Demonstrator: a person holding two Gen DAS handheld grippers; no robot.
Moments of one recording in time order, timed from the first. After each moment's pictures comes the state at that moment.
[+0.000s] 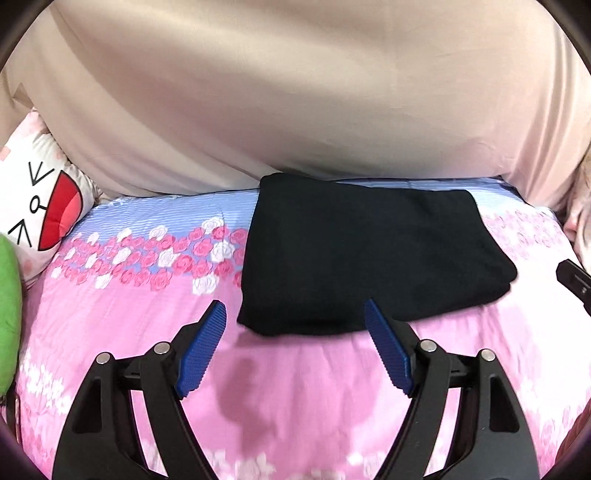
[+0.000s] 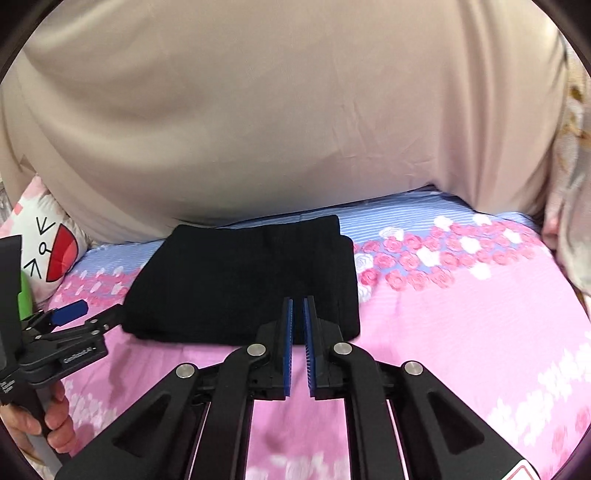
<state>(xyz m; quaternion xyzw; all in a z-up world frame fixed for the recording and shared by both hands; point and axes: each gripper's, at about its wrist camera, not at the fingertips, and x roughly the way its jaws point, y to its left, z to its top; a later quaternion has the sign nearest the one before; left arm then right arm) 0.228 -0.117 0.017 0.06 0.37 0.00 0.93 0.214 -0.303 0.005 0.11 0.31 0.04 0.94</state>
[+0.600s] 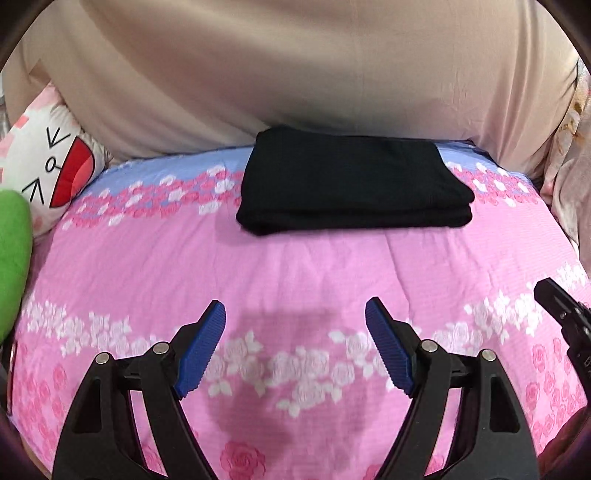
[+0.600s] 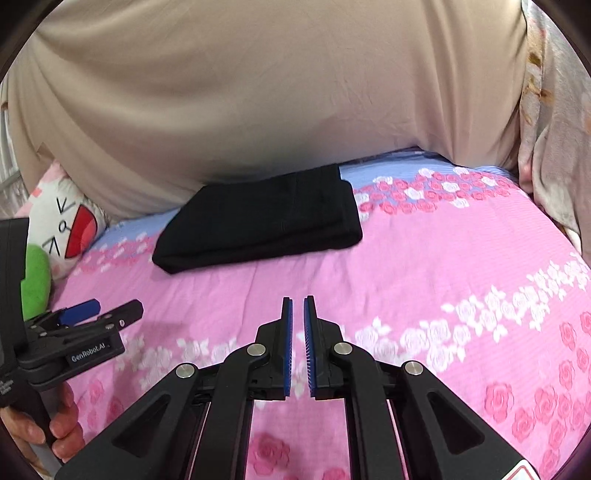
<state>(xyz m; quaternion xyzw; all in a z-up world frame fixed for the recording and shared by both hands) 0.125 -0.119 -0.005 0.05 0.39 -0.01 0.92 0.111 -0.281 -0.029 0.13 0.33 0.04 0.94</state>
